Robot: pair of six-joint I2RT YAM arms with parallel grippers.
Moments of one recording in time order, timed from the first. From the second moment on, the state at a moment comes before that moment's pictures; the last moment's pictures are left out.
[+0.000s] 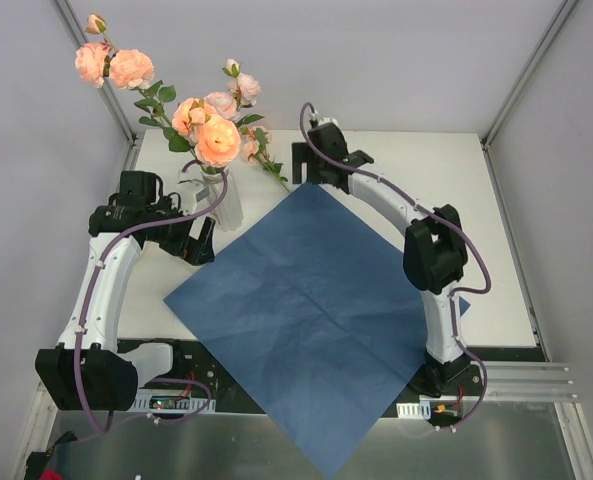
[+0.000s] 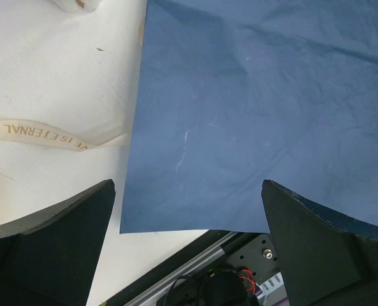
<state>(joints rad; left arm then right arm) 0.01 1.14 1.15 -1.07 0.50 0.38 0.60 2.09 1.79 -0.48 0.22 0.39</state>
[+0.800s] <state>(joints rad) 0.01 1.17 1.15 -1.07 0.50 0.39 0.58 2.56 2.33 -0.63 -0.19 0.12</state>
